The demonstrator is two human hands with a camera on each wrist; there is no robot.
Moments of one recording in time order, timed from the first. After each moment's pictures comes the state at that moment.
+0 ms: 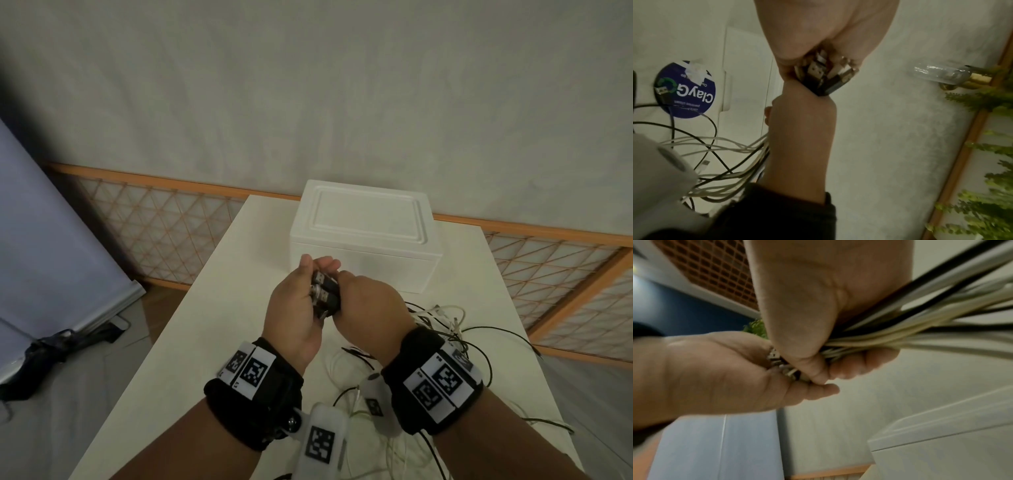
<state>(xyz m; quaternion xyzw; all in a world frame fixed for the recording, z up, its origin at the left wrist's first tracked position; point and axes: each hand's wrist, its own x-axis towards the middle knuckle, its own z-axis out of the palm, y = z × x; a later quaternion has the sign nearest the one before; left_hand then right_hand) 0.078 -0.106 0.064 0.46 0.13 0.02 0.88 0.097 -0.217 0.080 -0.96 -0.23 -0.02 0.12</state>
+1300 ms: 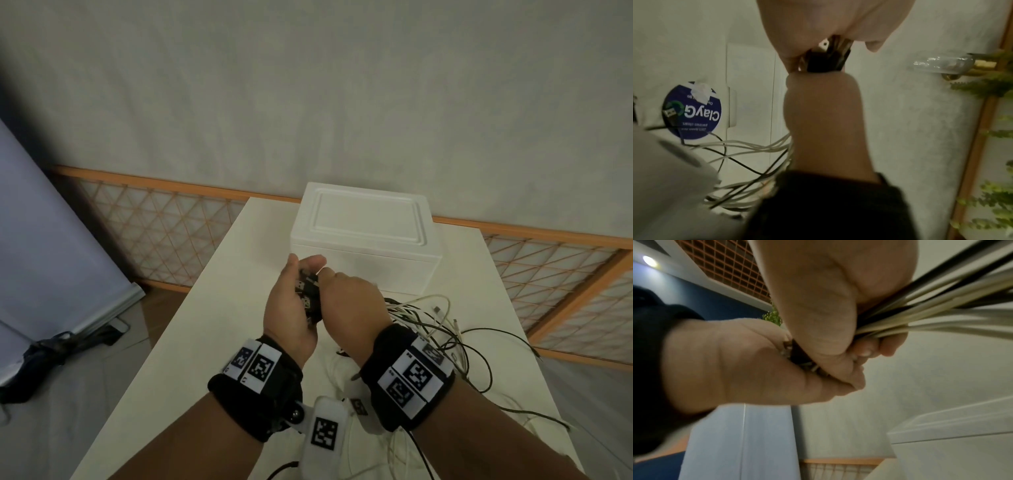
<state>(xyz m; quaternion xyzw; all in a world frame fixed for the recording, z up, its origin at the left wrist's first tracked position) 0.080 -0.100 0.066 0.45 0.18 0.04 0.87 0.091 -0.192 0.085 -0.97 -0.25 -0.05 0.02</state>
